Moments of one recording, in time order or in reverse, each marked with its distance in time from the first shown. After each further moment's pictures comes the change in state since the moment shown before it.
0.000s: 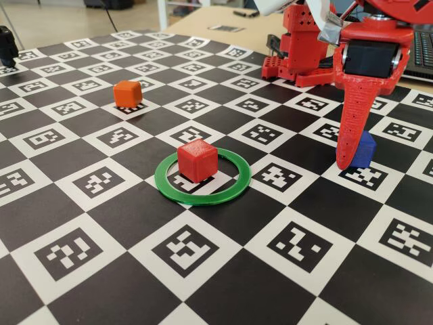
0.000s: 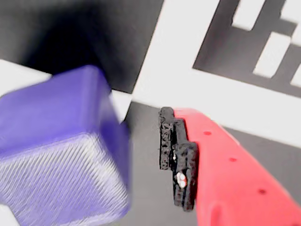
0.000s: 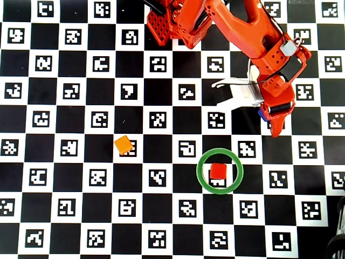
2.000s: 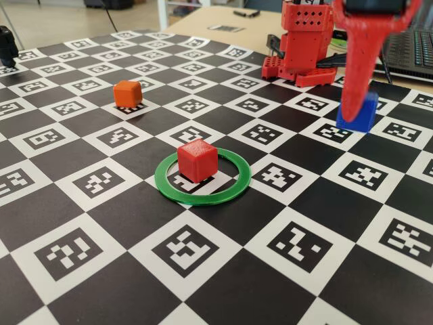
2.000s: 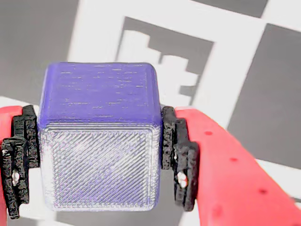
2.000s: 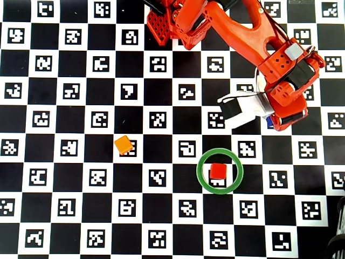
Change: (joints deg) arm 8.2 -3.9 -30.2 23.0 -1.1
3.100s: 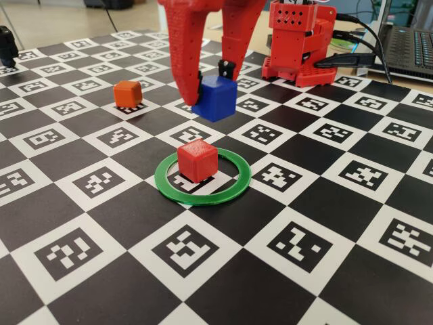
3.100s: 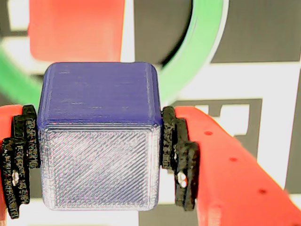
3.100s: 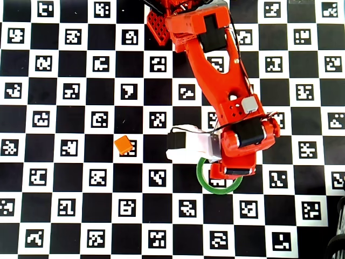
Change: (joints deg) arm 22.0 -22.0 -28.8 12.3 -9.8
